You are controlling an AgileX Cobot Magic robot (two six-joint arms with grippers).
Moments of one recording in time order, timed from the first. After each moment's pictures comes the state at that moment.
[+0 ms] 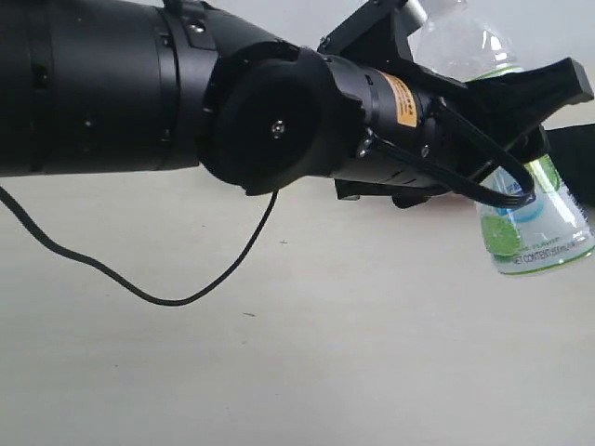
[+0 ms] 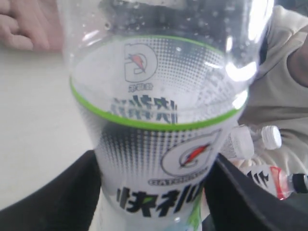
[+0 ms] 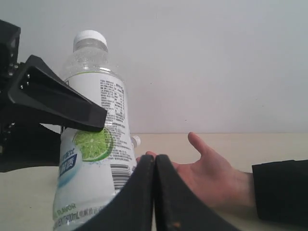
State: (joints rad) left arm -0.95 1.78 -1.30 -0.16 0.15 -0.85; right arm 0.26 0.01 -0.01 0.53 0.09 -0.39
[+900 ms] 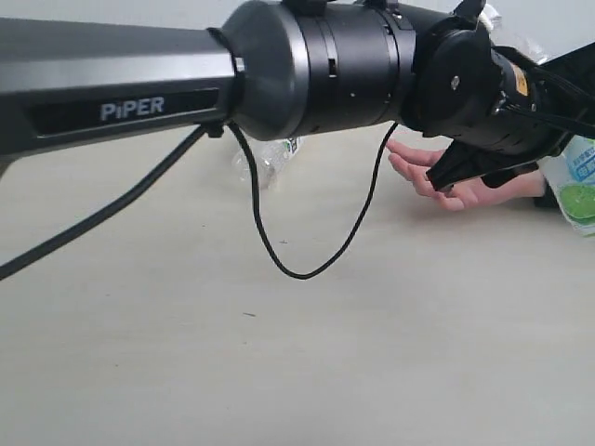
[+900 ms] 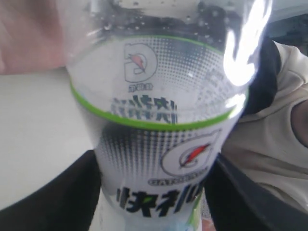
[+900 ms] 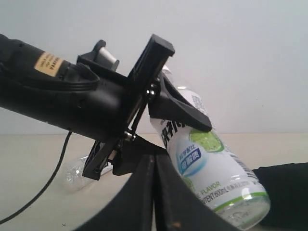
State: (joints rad) left arm -0.92 2.17 -1.83 -0.20 0.33 -1.06; right arm 0.26 0.01 -0.01 0.53 0.09 -0.39
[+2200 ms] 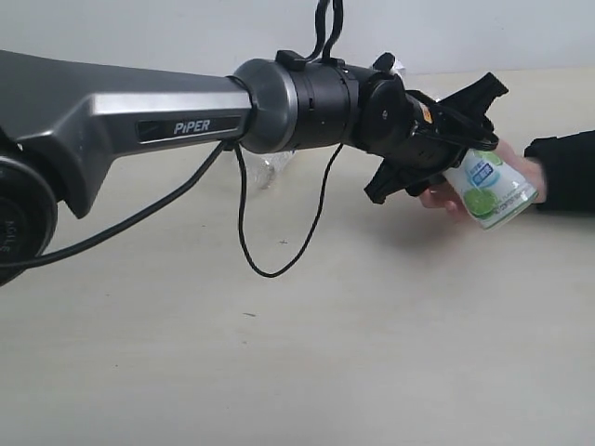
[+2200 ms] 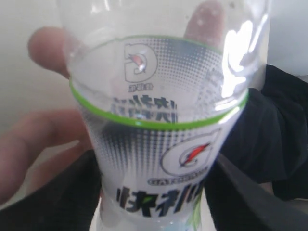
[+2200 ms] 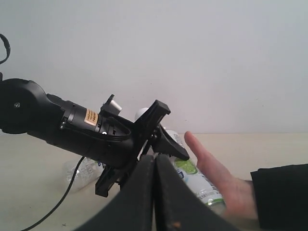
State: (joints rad) left arm -0.78 2.34 -1.85 -0.25 0.28 -1.05; right arm 0.26 0.01 -0.01 0.53 0.09 -0.39
